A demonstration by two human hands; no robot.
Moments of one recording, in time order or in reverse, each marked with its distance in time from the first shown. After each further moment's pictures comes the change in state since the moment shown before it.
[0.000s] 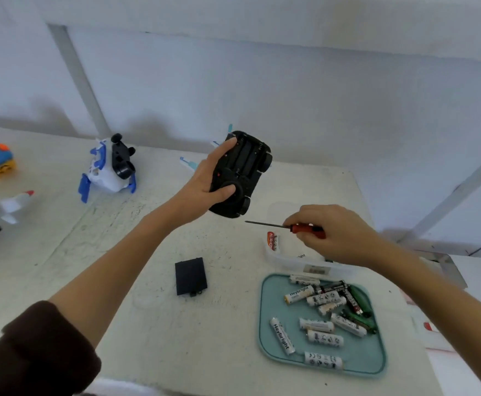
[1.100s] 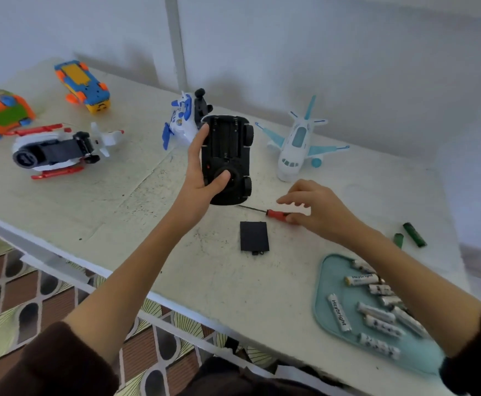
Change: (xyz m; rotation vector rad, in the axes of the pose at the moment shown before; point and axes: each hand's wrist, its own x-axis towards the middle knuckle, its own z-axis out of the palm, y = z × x) left_hand -0.122 -0.021 -0.030 -0.197 0.558 -0.070; right_hand 0.073 -0.060 0.080 0.138 -0.049 -0.181
